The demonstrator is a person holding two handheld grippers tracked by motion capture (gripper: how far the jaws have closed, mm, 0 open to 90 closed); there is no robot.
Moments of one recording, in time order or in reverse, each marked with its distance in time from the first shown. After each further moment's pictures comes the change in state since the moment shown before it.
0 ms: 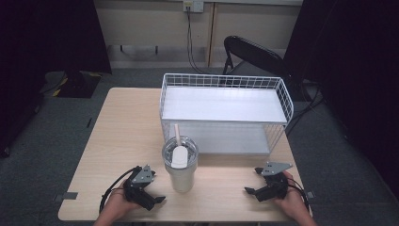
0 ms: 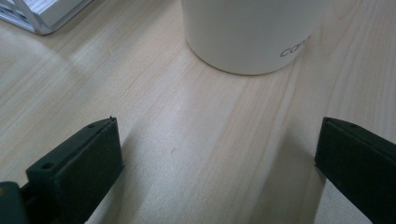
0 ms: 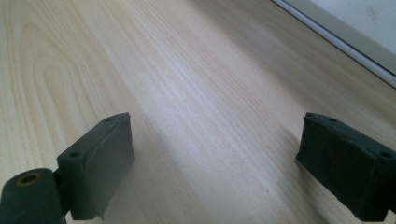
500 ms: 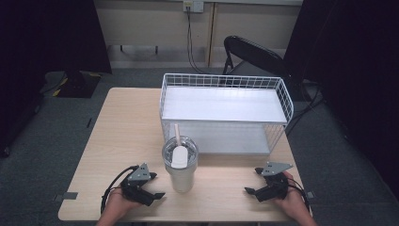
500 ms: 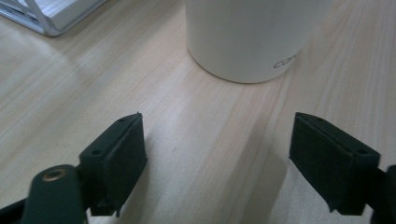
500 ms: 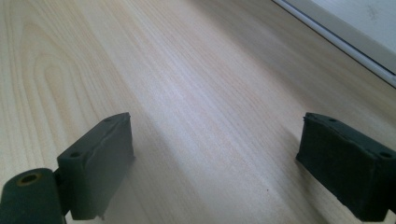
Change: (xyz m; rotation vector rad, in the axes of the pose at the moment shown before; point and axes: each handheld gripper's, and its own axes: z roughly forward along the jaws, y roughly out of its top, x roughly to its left) left arm 0.003 0.001 -0.009 -0.037 -0.022 -0.055; right arm 0.000 0.000 -0.001 0.000 0.001 0.001
